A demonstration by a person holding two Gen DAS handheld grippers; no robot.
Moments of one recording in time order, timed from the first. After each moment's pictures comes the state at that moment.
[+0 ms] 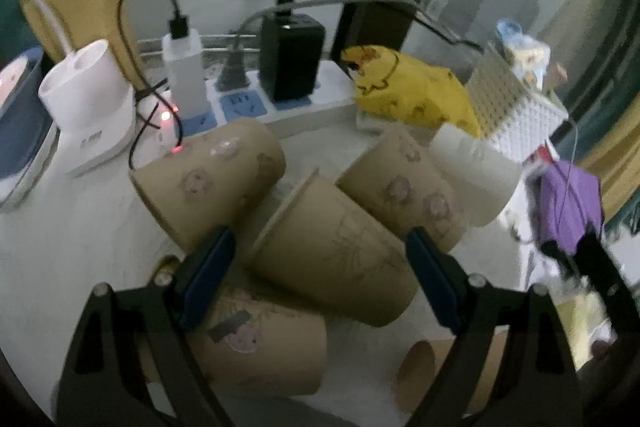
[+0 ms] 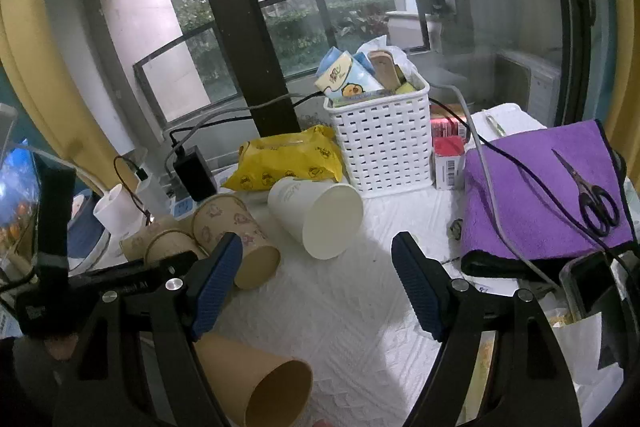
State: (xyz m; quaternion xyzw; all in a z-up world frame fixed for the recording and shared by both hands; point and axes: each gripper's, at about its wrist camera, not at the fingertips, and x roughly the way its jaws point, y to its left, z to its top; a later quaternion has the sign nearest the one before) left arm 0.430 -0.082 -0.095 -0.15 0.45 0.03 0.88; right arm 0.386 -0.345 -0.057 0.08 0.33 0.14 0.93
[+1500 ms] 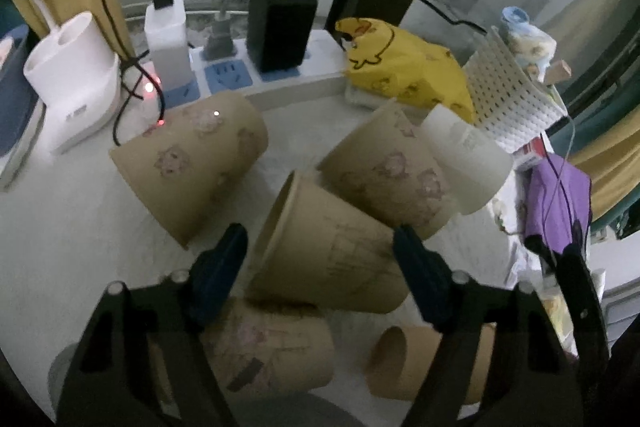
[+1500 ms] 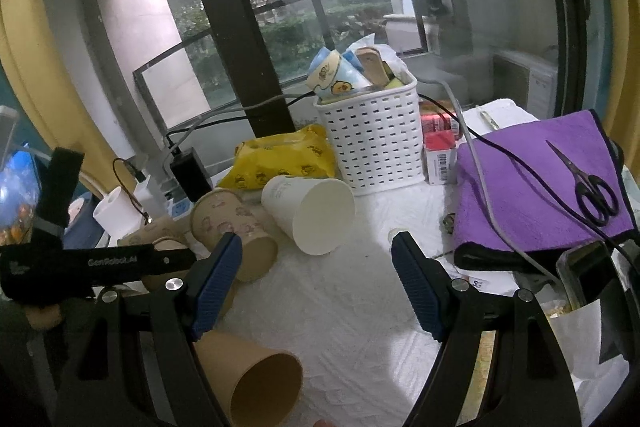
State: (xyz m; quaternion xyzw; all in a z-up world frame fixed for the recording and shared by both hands) left arm 0.438 -0.092 -0.093 -0.16 0.51 0.01 0.85; right arm 0.378 -0.354 -0.062 0.09 0.32 0.14 0.93
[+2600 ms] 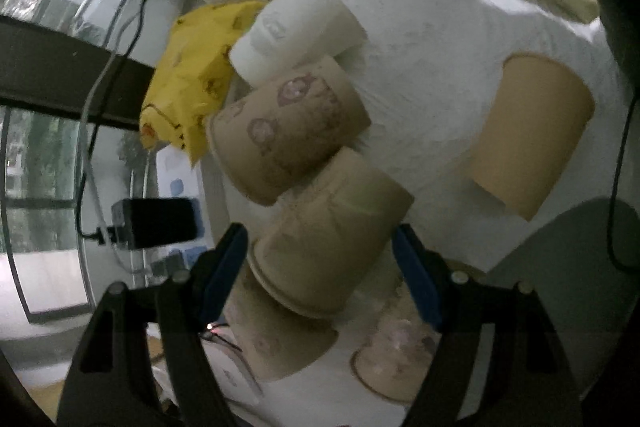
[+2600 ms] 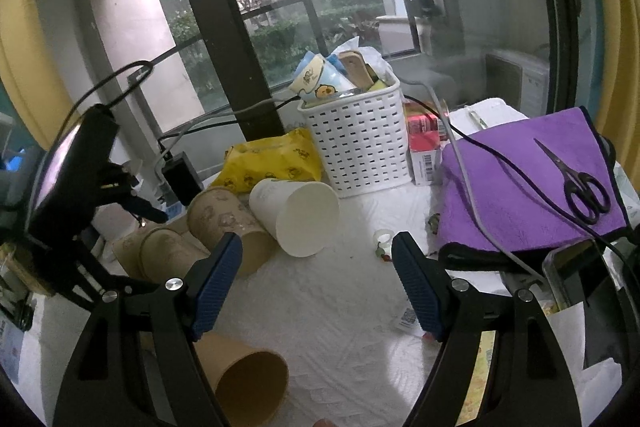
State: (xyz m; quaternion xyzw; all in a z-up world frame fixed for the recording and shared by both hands) left arm 0.458 -0.159 -0.102 0.47 0.50 -0.29 0.67; right arm 0.376 -0.366 -0.061 0.09 0.32 0.13 0.93
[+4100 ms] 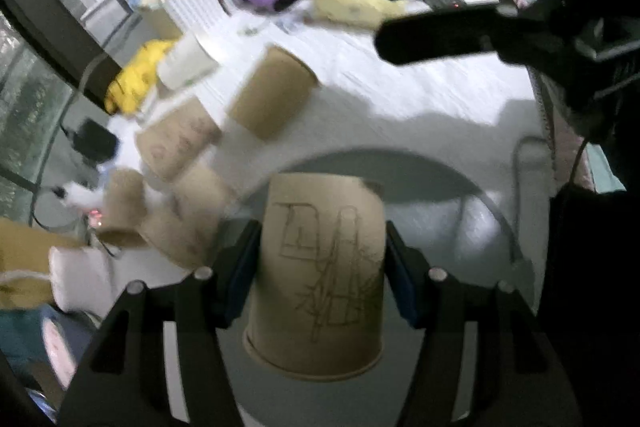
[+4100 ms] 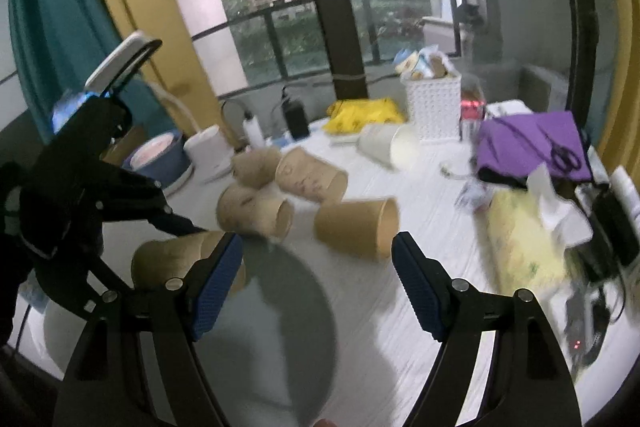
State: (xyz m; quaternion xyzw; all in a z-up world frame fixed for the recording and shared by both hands) left arm 0.239 -0.145 -0.053 0.33 0.46 -0.37 0.74; right arm 0.204 -0.302 -0.018 0.04 0.34 0.20 0.92
